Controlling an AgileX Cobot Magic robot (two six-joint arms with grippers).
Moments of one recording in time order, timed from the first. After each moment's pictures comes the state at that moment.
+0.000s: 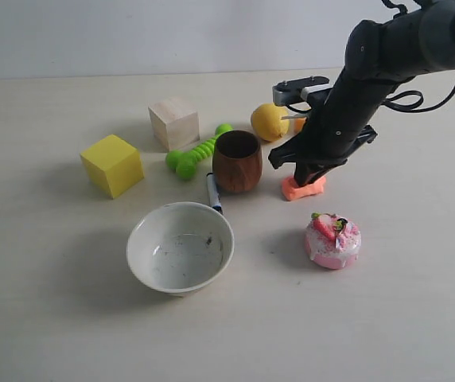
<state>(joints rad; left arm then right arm) 0.04 0.01 0.00 0.10 0.37 -0.13 0.31 2.14 -1.40 0.25 0.75 -0.28</state>
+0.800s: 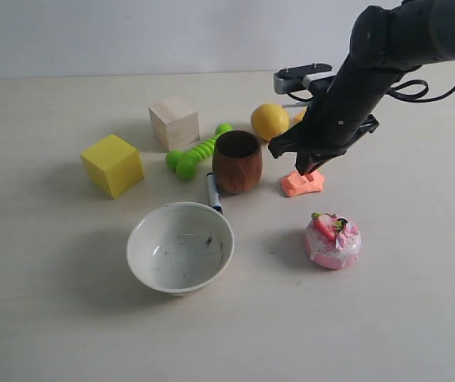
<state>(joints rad) 0.04 0.01 0.00 0.10 0.37 -0.13 0.31 2.09 -1.40 0.25 0.75 -0.28</state>
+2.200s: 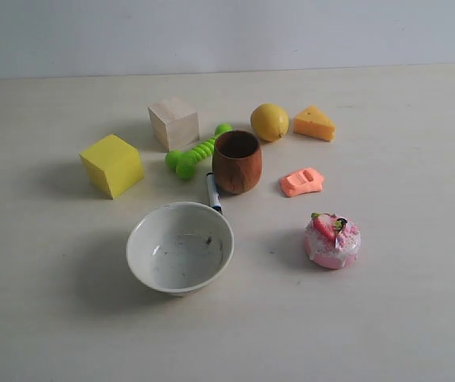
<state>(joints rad) 0.04 0.01 0.00 0.10 0.37 -0.13 0.30 0.96 -1.07 0.27 0.50 -0.23</state>
